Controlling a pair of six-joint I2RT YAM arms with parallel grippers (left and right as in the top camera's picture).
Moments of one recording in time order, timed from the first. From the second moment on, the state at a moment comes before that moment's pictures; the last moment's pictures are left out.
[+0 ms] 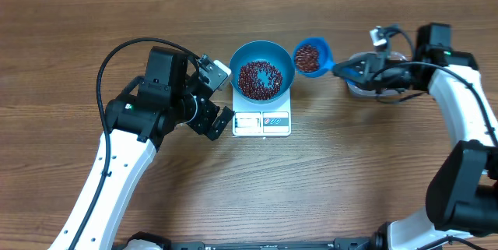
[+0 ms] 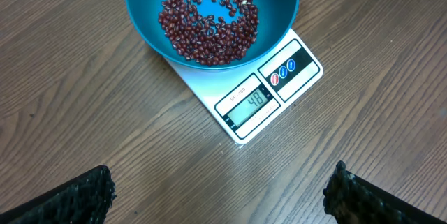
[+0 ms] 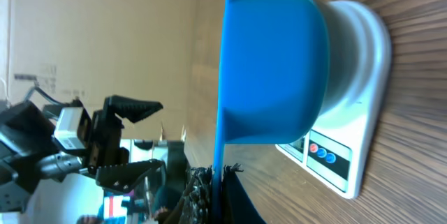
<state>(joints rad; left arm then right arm) -0.29 1.33 1.21 -0.89 0.27 0.33 -0.15 1.75 1.32 -0.86 -1.24 0.02</state>
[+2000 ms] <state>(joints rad) -0.29 1.33 1.21 -0.89 0.27 0.33 0.45 1.71 1.50 -0.79 -0.17 0.12</state>
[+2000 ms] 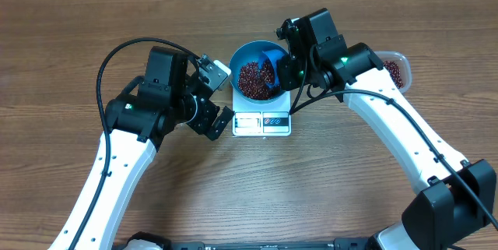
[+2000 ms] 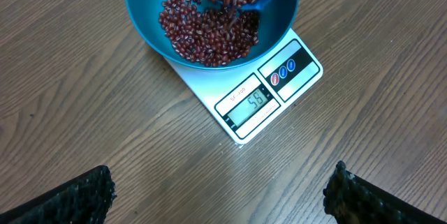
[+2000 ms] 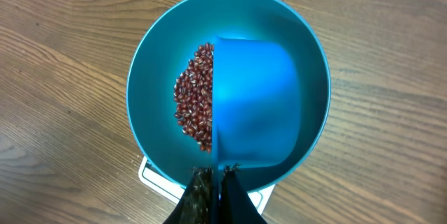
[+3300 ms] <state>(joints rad) -0.29 1.33 1.21 -0.89 0.27 0.33 0.63 1.71 1.50 -0.68 0.28 -0.14</state>
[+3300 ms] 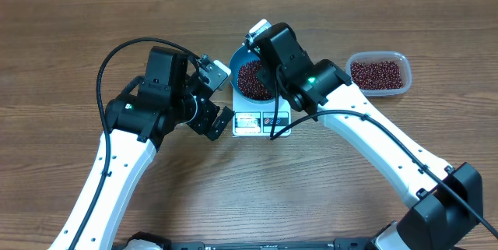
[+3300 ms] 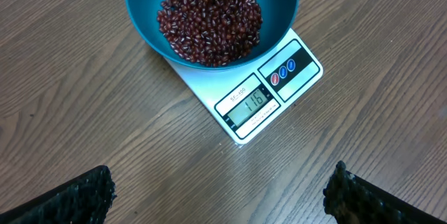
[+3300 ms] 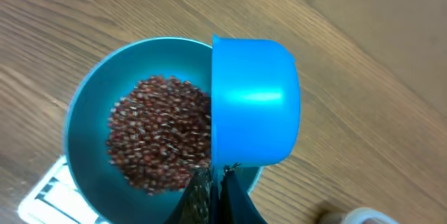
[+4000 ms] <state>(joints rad) -0.29 1.33 1.21 -0.89 0.27 0.33 -0.07 1.49 1.51 -0.90 -0.30 0.03</state>
